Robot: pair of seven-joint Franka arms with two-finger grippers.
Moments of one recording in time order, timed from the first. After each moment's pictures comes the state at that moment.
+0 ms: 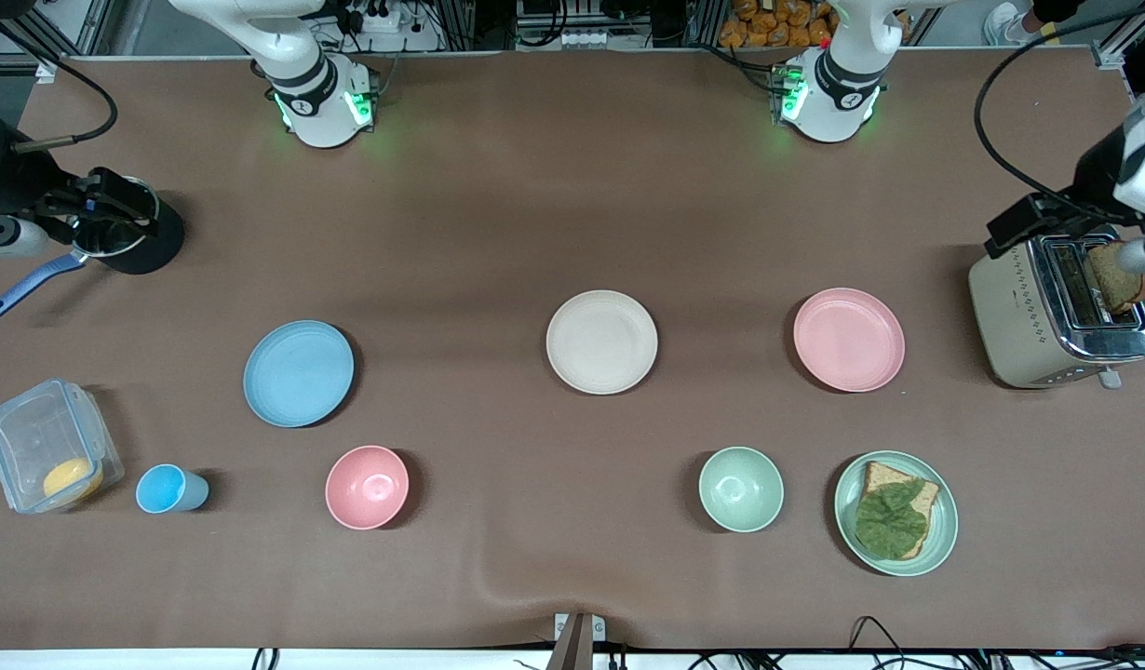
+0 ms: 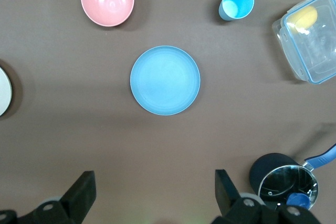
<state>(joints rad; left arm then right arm) 0.05 0.00 -0.10 -1.57 0.03 1.54 -0.30 0.01 0.00 0.03 -1.54 0.00 1.47 -0.03</state>
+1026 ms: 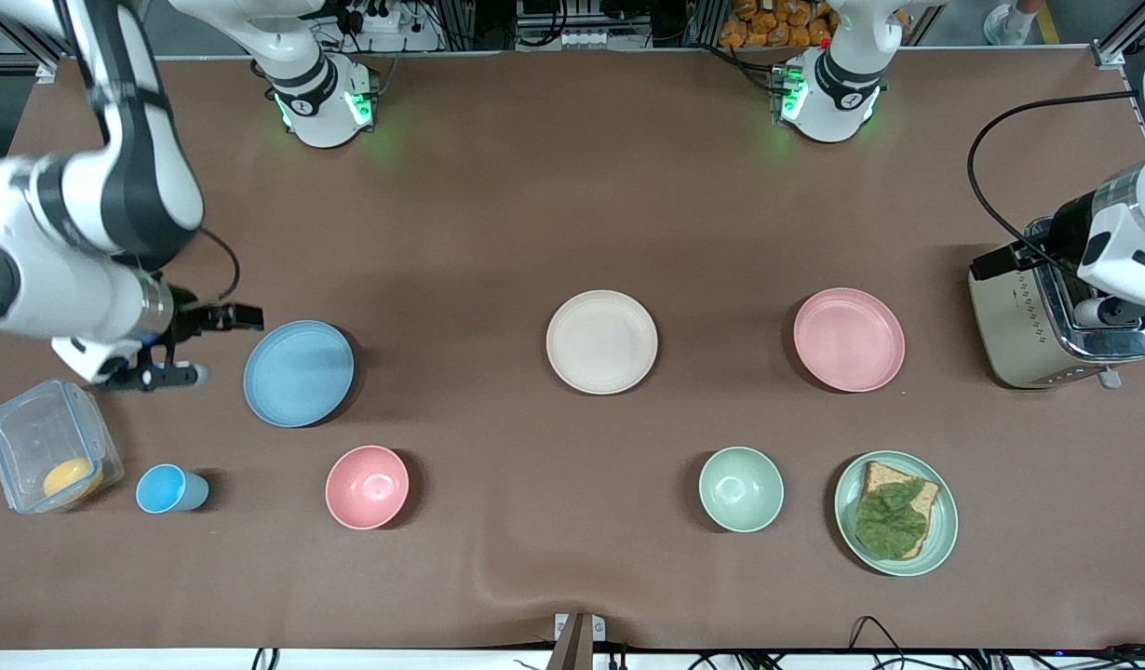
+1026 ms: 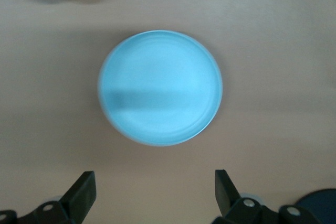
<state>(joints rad) 0.10 0.07 -0.10 -1.69 0.03 1.56 -0.30 -0.03 0.32 0.02 -1.76 0.02 1.82 -0.03</state>
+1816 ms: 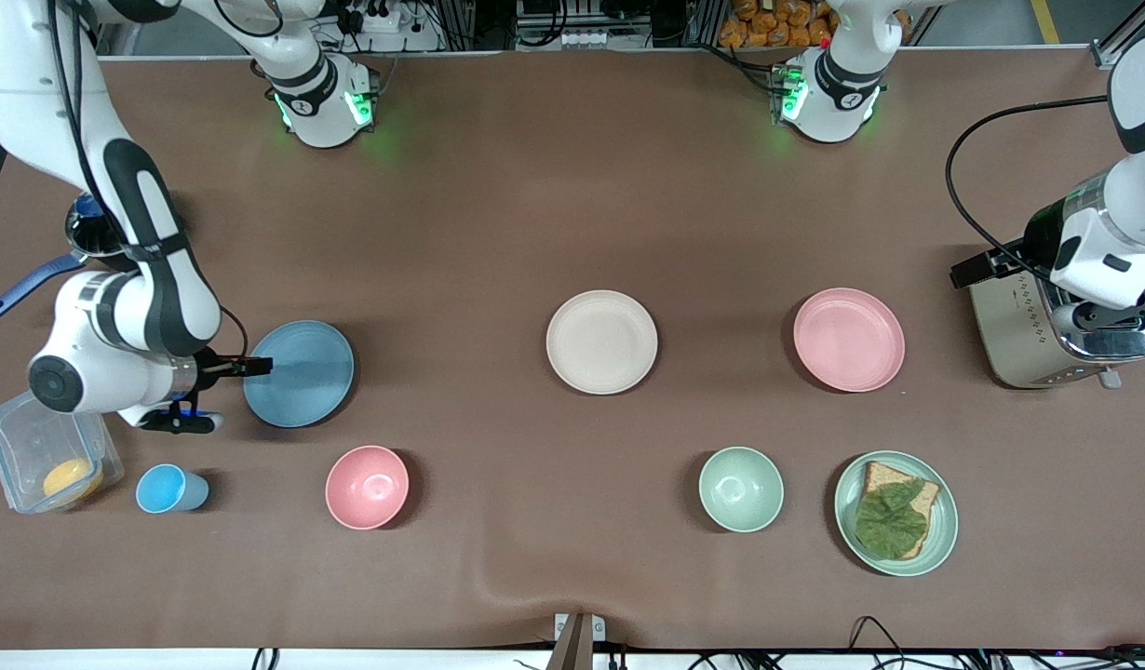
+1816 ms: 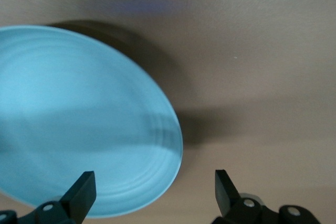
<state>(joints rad) 0.09 0.07 -0.14 -1.68 0.03 1.59 -0.35 -0.13 0.61 0.02 -1.75 0.02 1.98 -0.07</state>
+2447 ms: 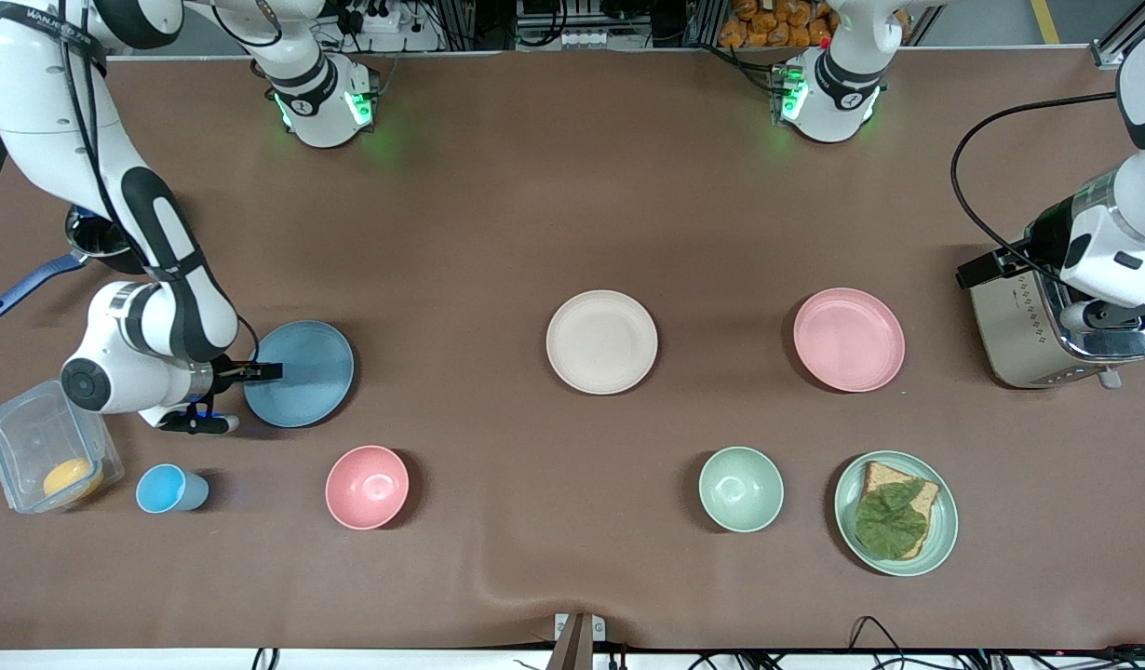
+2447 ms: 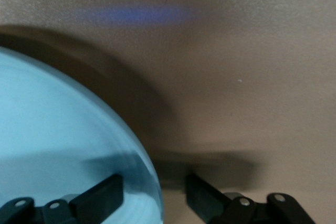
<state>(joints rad) 0.10 0.07 -0.14 -1.67 0.03 1.59 -0.35 -0.15 0.66 0.02 -1.82 0.02 2.15 -0.09</state>
